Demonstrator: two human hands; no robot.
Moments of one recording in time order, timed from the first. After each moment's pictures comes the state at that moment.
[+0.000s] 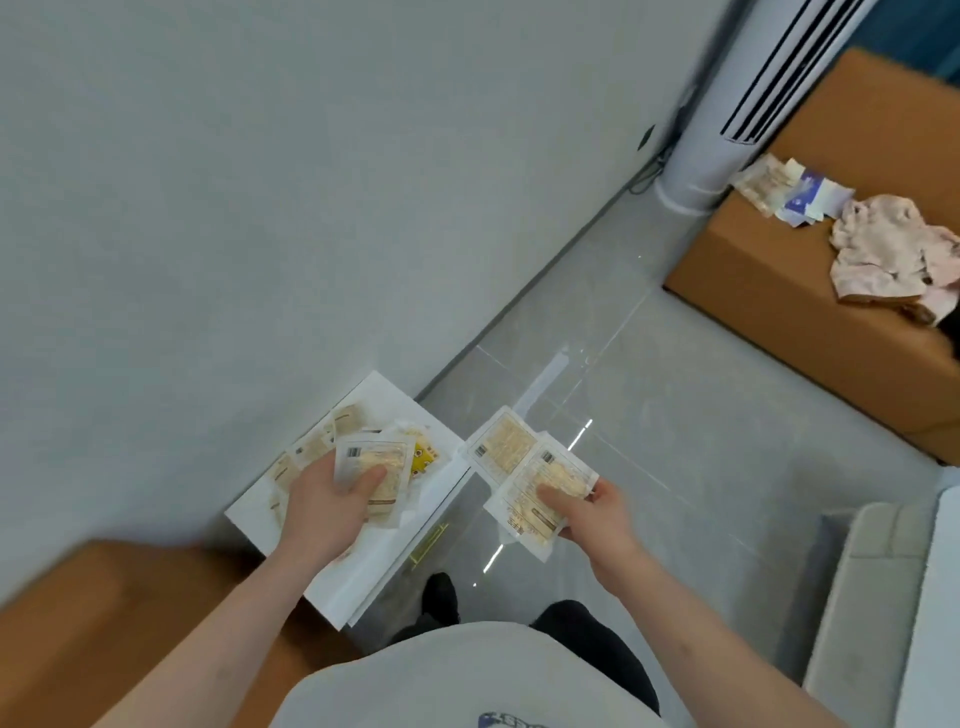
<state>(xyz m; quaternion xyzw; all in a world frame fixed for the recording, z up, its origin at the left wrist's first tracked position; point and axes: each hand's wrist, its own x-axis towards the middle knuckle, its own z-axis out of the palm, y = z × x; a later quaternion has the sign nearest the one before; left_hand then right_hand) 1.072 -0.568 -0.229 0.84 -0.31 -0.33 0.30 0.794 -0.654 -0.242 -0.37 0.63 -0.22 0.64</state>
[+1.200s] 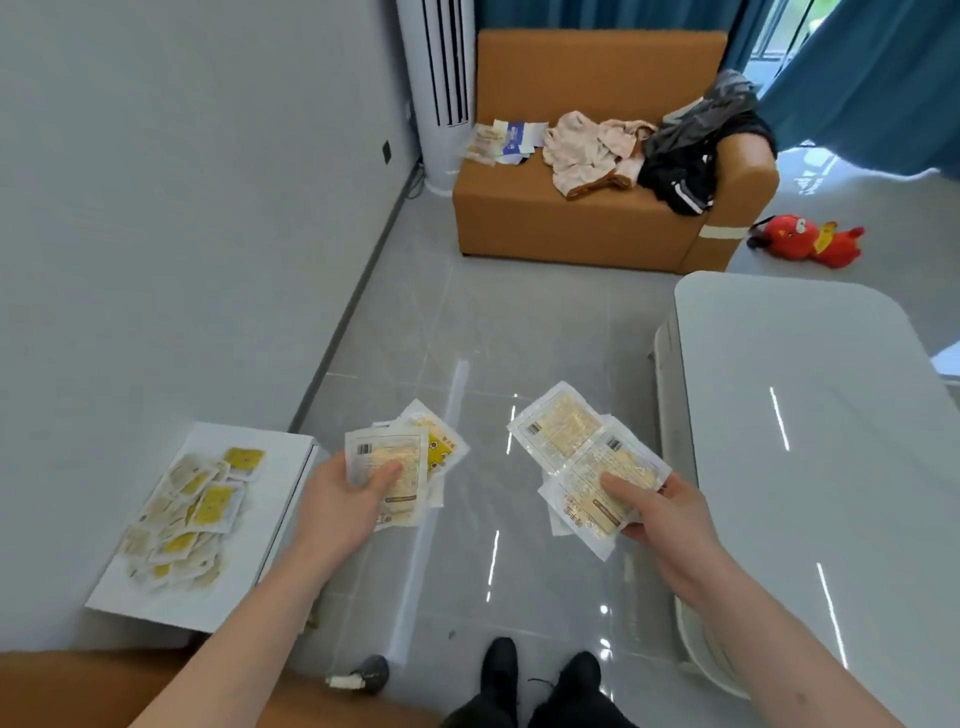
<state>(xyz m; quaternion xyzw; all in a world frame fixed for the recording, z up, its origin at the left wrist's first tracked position) 0.698 -0.423 -0.172 0.70 -0.52 -0.40 0.28 0.381 -0.351 -0.173 -0.20 0.66 -0.46 0.56</state>
